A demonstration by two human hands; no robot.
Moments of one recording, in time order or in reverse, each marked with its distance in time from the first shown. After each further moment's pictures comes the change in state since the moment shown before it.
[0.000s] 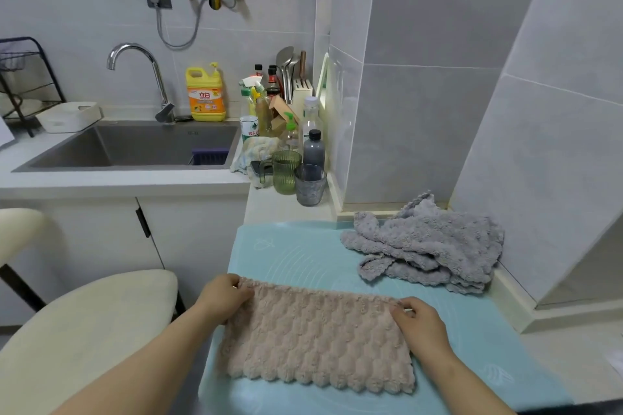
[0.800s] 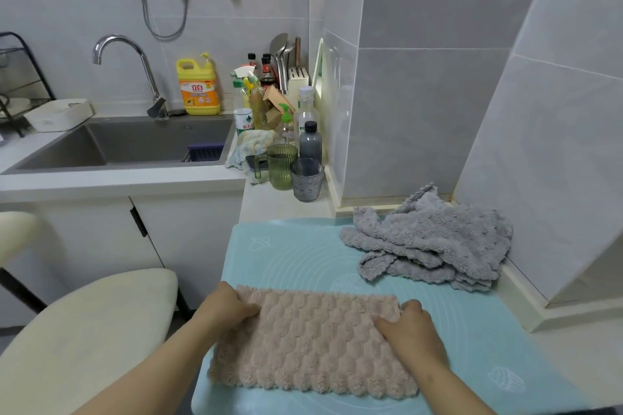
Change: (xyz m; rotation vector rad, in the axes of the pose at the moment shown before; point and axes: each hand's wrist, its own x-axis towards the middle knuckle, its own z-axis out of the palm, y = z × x) left_hand 0.010 0.005 0.015 0.153 -0.032 -0.088; right_hand 0.005 -0.005 0.016 -0.354 -0.041 0.121
